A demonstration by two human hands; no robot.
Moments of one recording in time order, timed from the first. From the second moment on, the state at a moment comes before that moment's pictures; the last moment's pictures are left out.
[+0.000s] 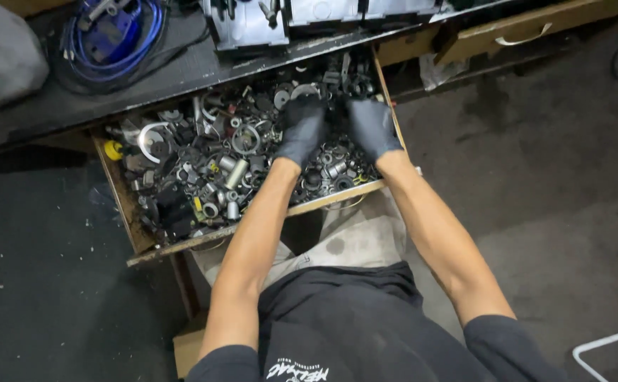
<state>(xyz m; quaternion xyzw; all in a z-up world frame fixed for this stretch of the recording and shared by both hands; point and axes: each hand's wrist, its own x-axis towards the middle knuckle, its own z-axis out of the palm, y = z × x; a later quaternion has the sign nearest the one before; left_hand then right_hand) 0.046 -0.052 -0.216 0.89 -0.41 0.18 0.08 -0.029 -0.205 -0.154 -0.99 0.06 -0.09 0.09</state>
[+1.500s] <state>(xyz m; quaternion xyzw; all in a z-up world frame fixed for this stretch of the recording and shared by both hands) 0.011 0.071 -0.051 0.91 -0.26 -0.10 0.32 0.033 -0.150 0.065 -0.90 -0.18 -0.27 0.28</state>
